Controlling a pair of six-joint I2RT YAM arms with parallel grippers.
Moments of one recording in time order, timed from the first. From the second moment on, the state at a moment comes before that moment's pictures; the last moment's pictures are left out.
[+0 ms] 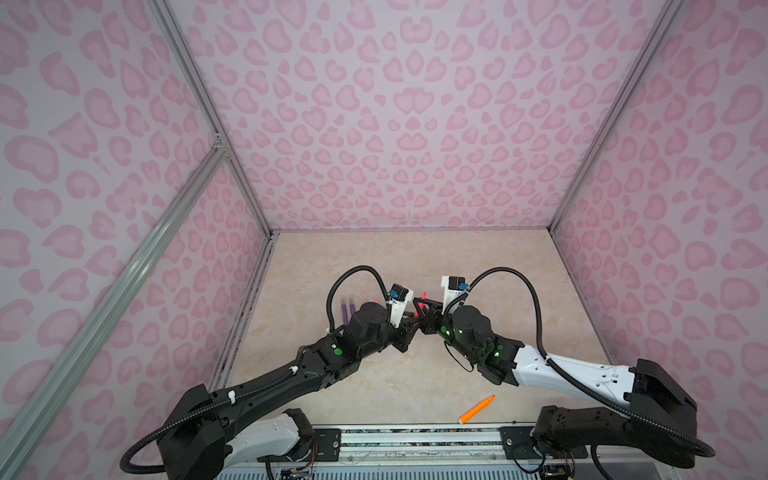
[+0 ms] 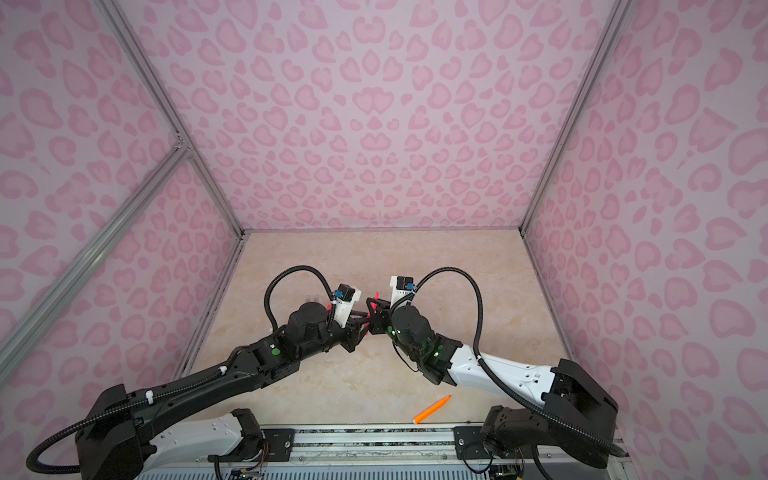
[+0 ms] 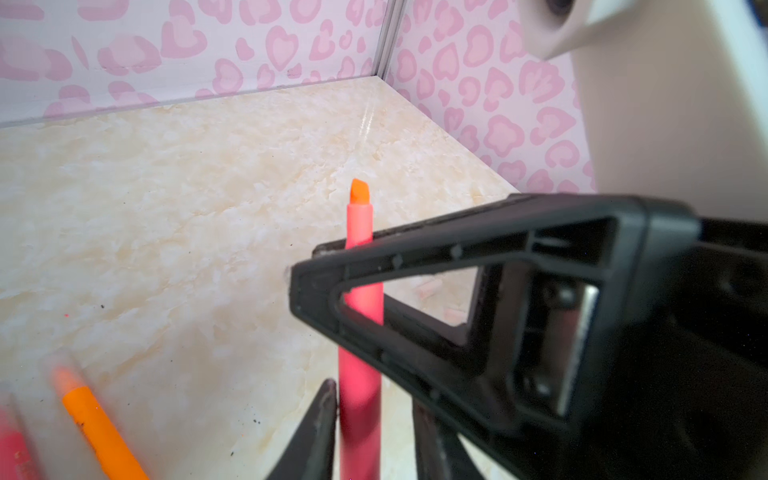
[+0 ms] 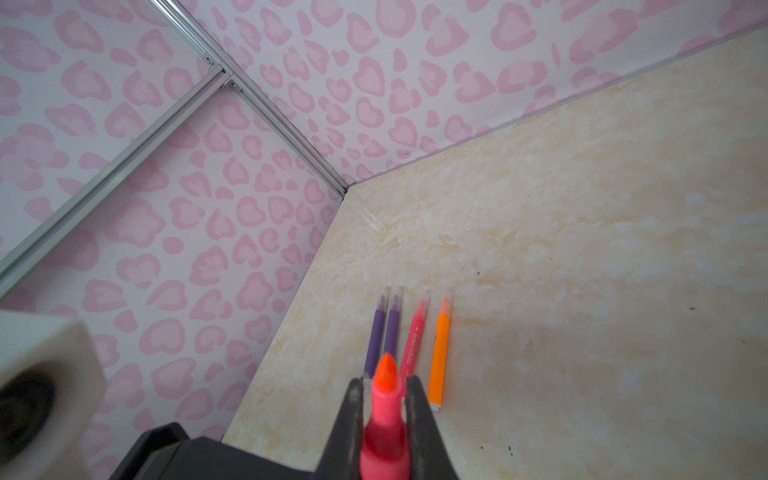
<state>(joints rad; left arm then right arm) -0.88 1.15 0.70 0.06 0.05 -0.29 0.96 1.28 0.69 0.35 0.31 0.77</state>
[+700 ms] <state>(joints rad) -0.88 1.18 0.70 0.05 0.06 -0.29 0.99 1.24 0.64 0.40 0.28 0.80</state>
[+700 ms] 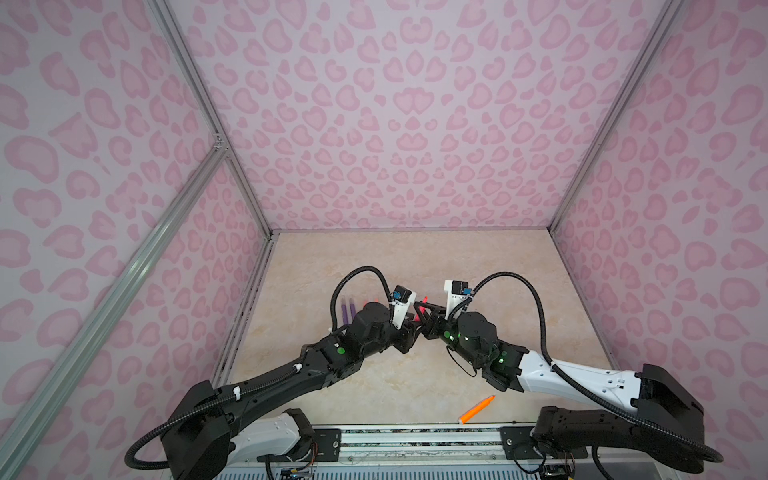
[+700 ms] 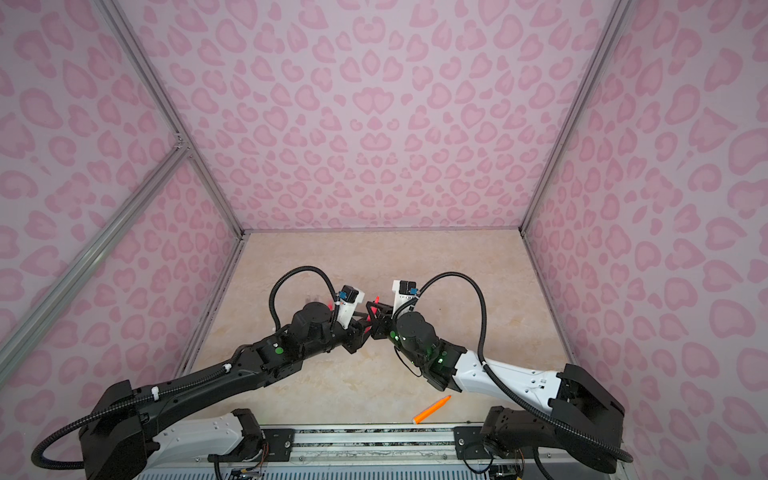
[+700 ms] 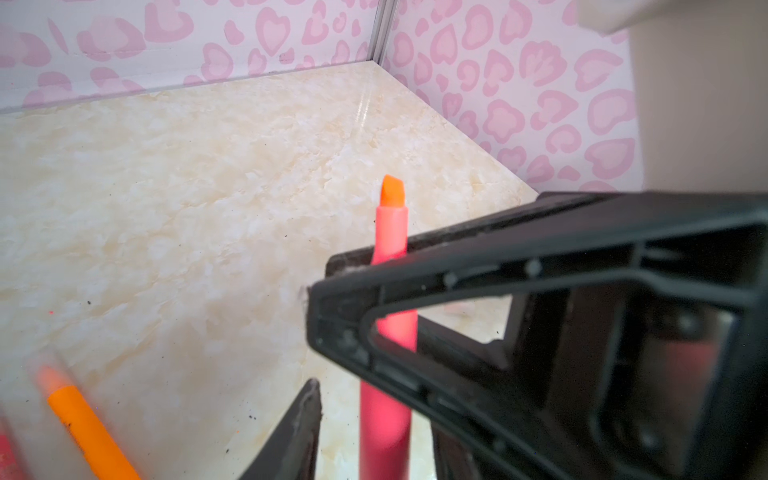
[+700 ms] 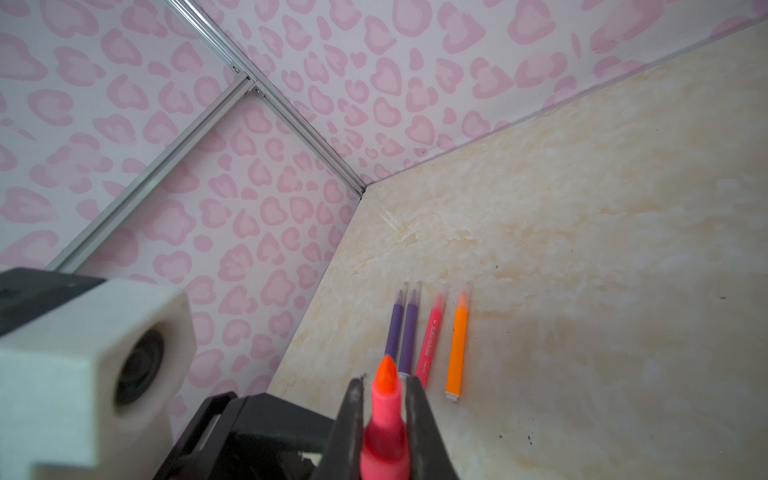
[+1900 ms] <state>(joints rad) -0.77 1.20 0.73 -0.04 -0.23 -0.45 0.77 1.11 0.60 0.03 0.60 1.02</state>
